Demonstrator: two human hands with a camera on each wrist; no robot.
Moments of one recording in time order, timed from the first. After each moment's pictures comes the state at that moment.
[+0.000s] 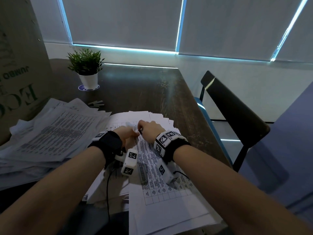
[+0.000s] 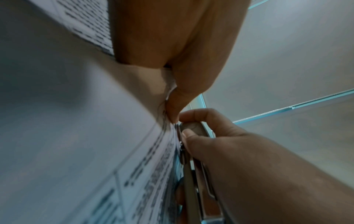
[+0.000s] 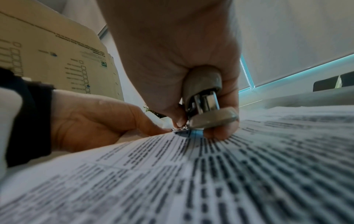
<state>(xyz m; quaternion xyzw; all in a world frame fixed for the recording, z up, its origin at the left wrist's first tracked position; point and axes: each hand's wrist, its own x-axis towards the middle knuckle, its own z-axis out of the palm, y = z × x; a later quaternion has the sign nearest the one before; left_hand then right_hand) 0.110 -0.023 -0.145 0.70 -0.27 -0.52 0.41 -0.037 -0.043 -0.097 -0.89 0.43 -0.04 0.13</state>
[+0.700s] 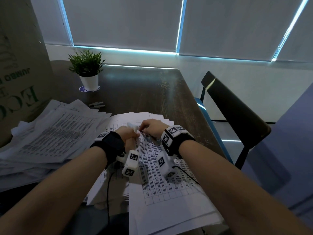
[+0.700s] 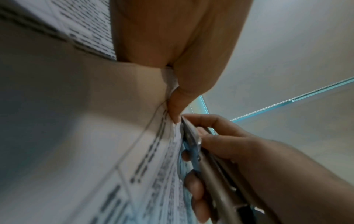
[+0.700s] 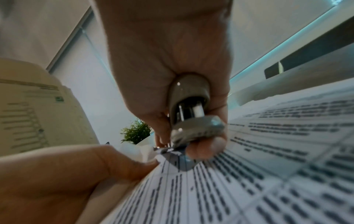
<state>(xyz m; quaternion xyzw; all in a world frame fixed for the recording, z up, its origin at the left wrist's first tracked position) 0.097 -0.012 -0.124 0.74 -0.34 -0.45 0.37 -0.048 -0.062 -0.085 -0.86 0.41 -0.07 0.29</state>
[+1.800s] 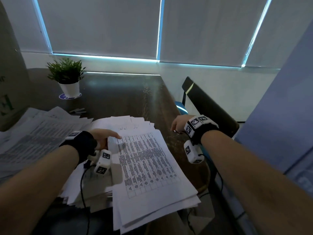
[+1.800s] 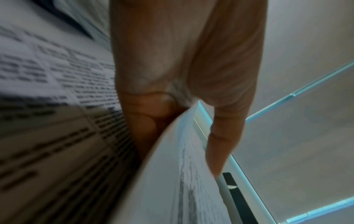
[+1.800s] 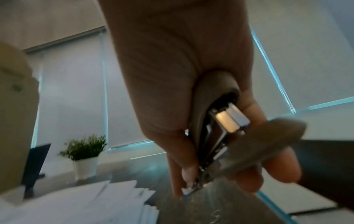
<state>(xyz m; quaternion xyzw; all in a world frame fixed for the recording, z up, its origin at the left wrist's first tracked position) 0.103 0.009 -0.099 0.66 -0.34 -0.59 0.32 -0.196 -0.084 -0.034 -0.82 0.56 0.13 0.05</state>
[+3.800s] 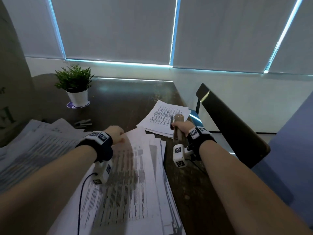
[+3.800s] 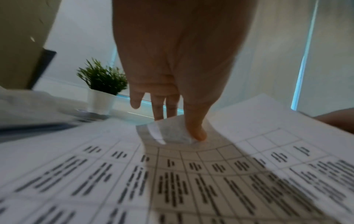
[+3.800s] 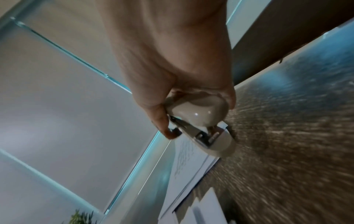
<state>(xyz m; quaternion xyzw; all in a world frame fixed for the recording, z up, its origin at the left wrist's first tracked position) 0.115 -0.079 -0.064 0.78 -0.62 -0.08 -0.04 -0.137 -0.214 -0.073 -0.59 0.63 -0.26 0.44</state>
